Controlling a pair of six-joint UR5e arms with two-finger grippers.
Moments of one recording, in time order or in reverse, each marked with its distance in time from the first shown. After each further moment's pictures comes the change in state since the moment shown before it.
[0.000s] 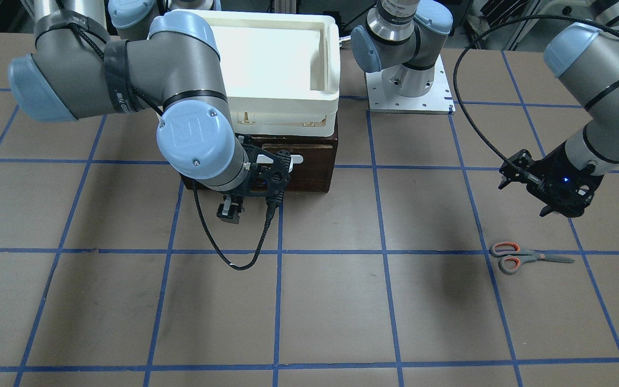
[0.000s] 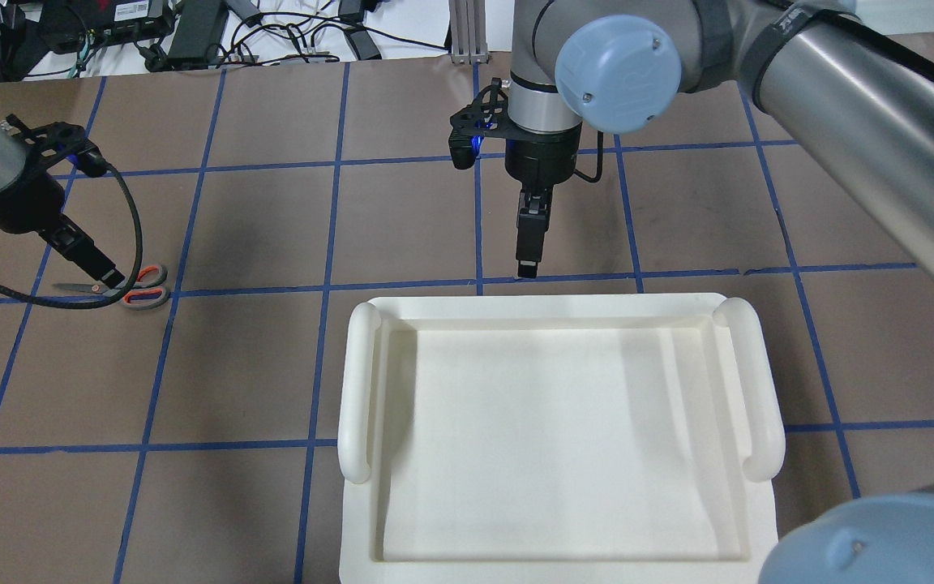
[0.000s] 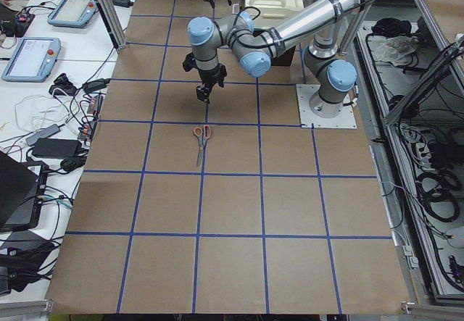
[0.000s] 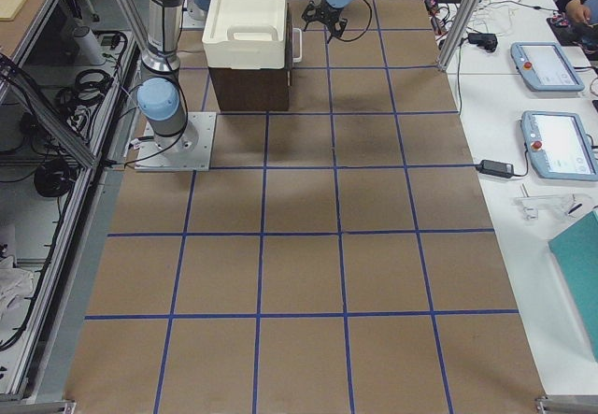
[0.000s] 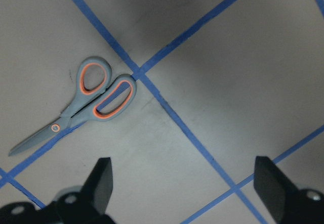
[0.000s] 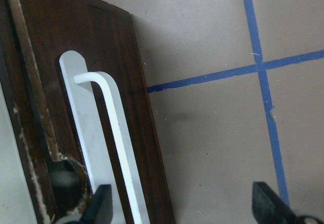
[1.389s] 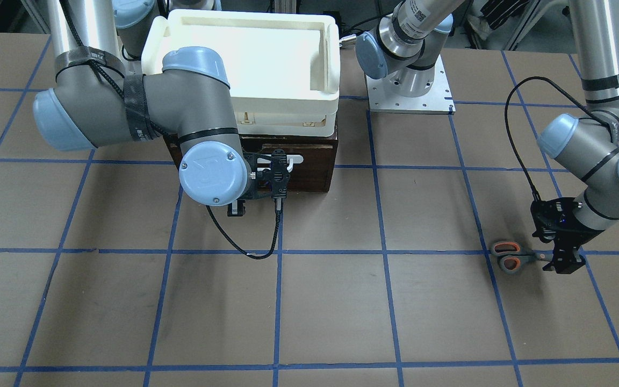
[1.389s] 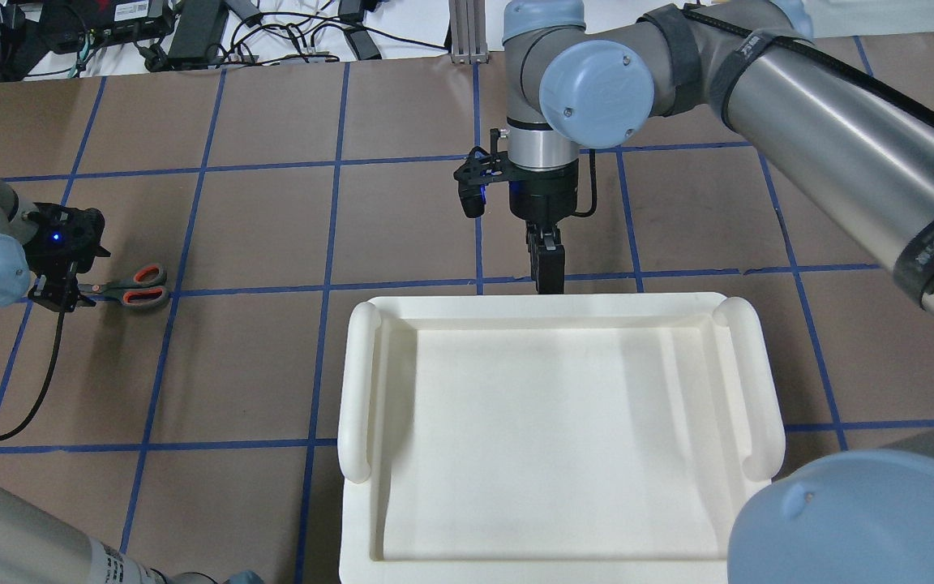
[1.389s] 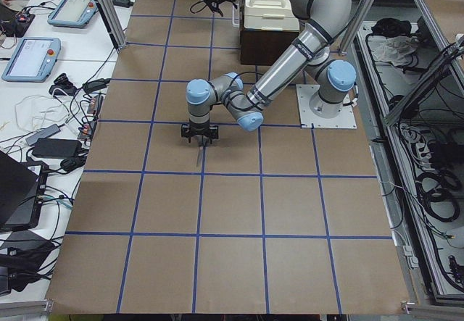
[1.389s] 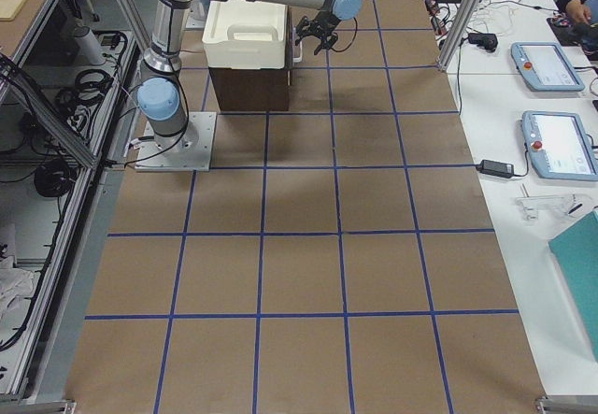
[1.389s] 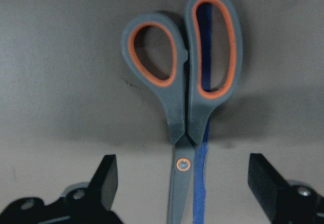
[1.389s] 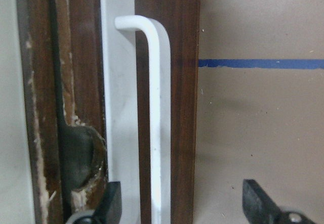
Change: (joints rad) left arm 0.129 -0.261 -0.088 0.503 -0.040 1.011; right arm 0.010 0.033 0.044 0.093 -0.037 -0.154
